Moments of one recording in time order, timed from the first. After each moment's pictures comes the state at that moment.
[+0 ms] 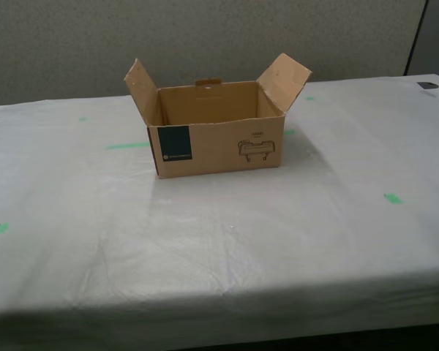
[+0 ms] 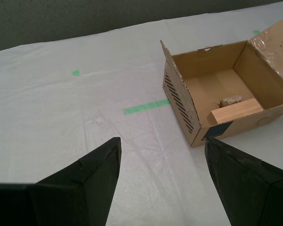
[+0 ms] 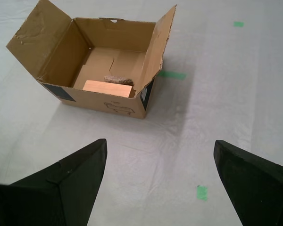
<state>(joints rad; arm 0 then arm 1) 0.32 0.87 0.93 -0.81 -0.15 0.09 -0.39 0.69 0.88 -0.81 -0.15 -0.12</state>
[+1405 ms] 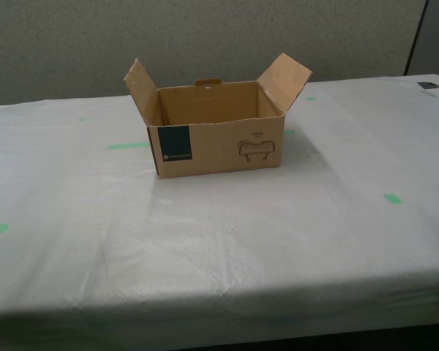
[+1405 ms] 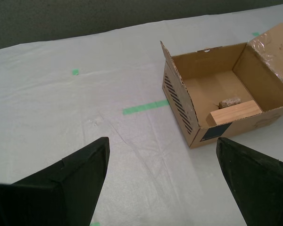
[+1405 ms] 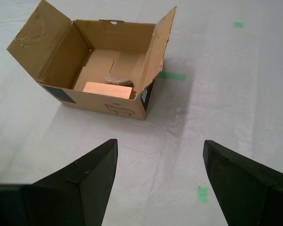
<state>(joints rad) 0.32 0.87 0.93 -0.80 -0.15 0.10 -0.39 0.69 0.88 -0.81 -0.14 -0.13</state>
